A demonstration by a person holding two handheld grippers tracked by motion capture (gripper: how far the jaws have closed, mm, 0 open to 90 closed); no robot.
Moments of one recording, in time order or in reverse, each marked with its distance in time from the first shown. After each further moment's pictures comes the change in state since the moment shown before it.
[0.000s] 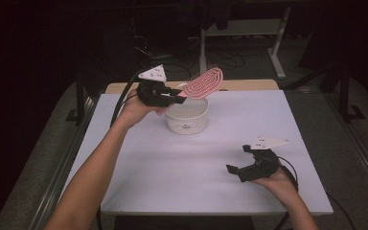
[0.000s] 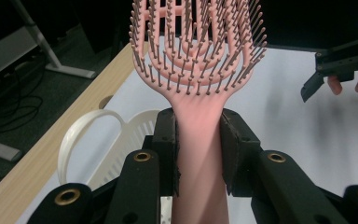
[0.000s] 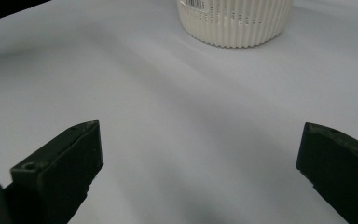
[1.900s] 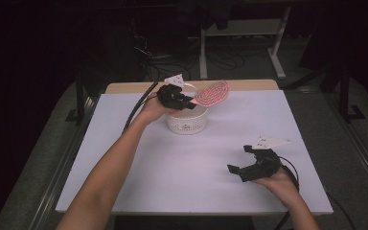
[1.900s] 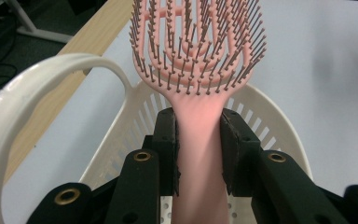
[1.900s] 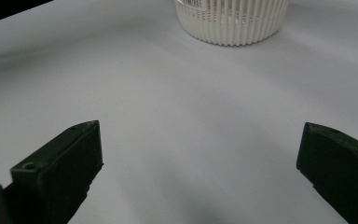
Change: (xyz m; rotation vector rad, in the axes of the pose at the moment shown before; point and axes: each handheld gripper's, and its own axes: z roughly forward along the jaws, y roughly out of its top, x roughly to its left) left arm 0.040 -0.038 0.085 0.142 -0.055 -0.023; right arm -0.003 -0.002 -0.001 0.000 0.004 0.012
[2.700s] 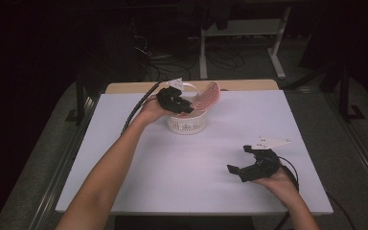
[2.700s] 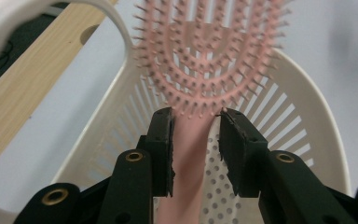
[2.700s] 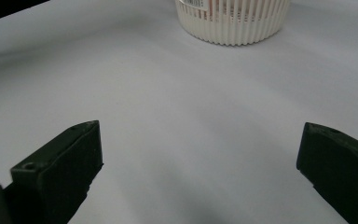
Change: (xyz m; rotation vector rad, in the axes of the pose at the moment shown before) left arm 0.004 -0.010 0.005 0.090 0.011 -0.015; right arm 0.001 0.000 0.001 0.003 0.000 -0.006
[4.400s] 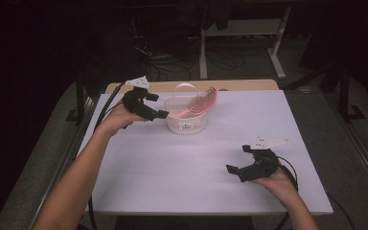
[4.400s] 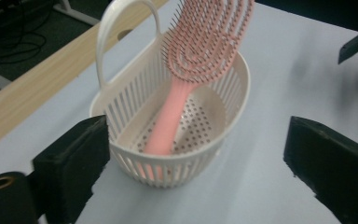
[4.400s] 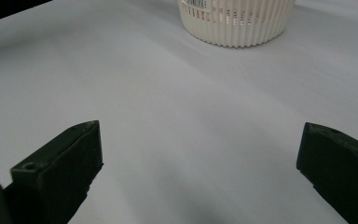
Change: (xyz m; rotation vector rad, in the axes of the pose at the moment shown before) left arm -0.034 -0.043 -0.104 -0.129 0.069 -0.178; right arm 0.002 0.002 0.002 0.000 0.005 -0.006
